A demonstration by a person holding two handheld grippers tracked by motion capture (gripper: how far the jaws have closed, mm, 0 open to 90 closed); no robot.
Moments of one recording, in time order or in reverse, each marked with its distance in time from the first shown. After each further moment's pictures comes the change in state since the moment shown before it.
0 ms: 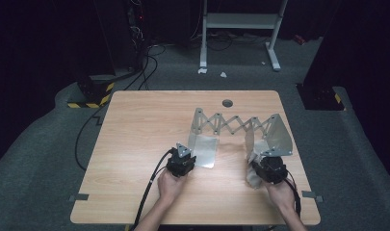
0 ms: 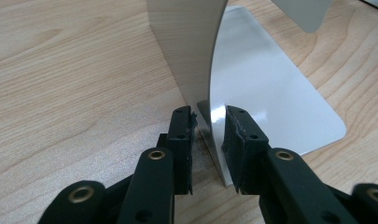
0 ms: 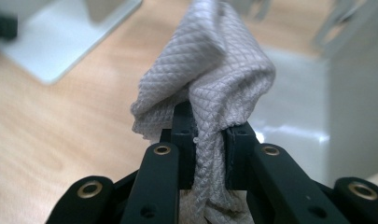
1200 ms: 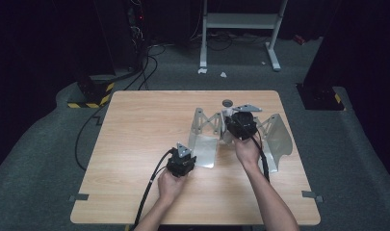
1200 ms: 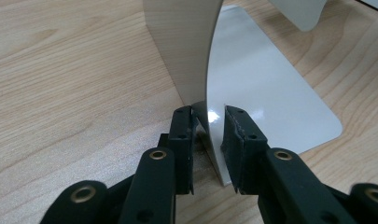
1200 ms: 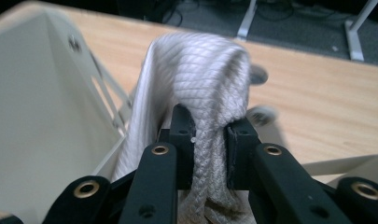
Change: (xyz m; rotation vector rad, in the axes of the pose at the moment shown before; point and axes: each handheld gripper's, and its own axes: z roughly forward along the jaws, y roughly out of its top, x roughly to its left) left arm 0.000 0.000 0.000 -0.001 -0.012 0.000; right arm 0.043 0.146 0.031 -0.200 -0.082 0.048
